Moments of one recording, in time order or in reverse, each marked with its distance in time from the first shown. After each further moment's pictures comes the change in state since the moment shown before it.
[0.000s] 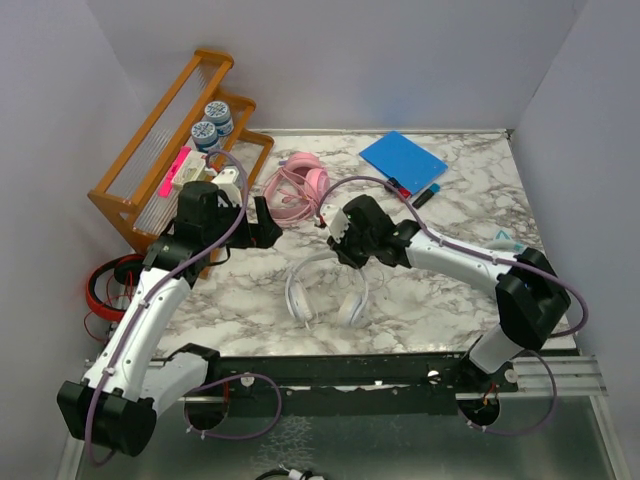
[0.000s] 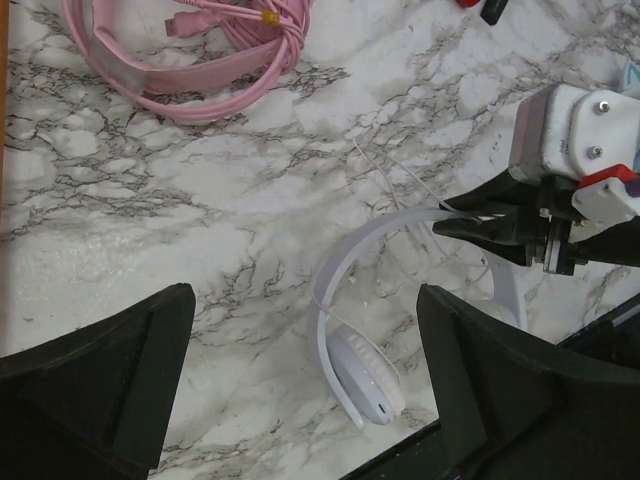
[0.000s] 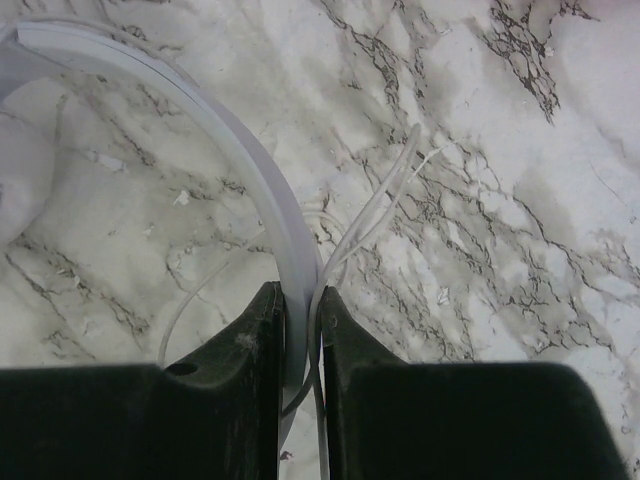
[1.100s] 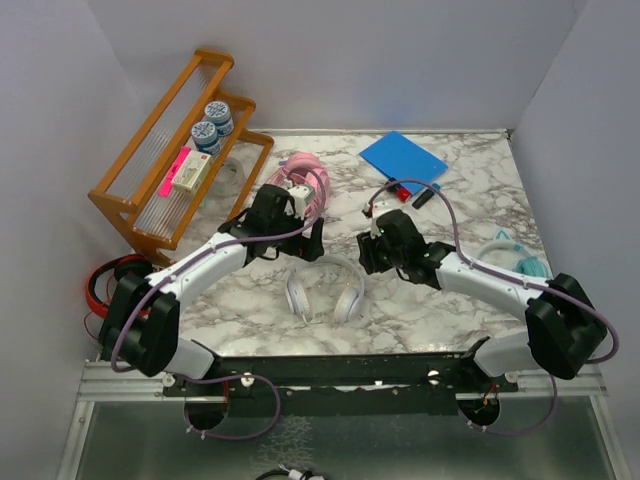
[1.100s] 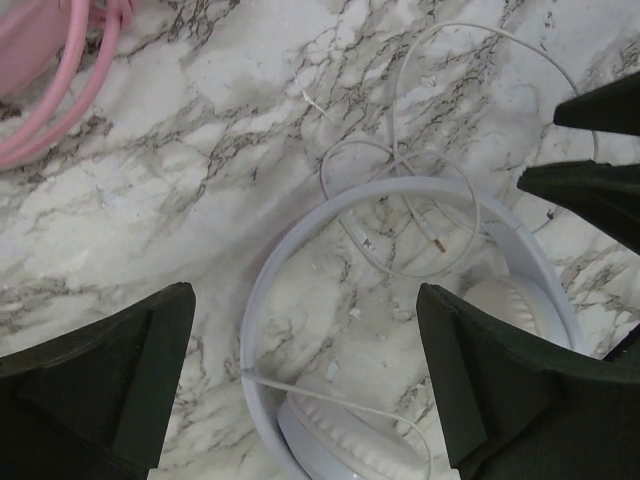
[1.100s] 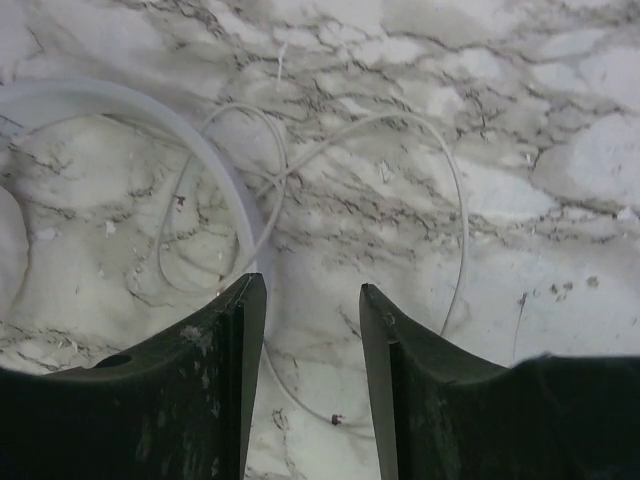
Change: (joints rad) left arm -0.249 0.393 -0.091 0.315 -0.025 0.094; right arm -0.088 -0.174 -0.267 0.200 0.198 0.436
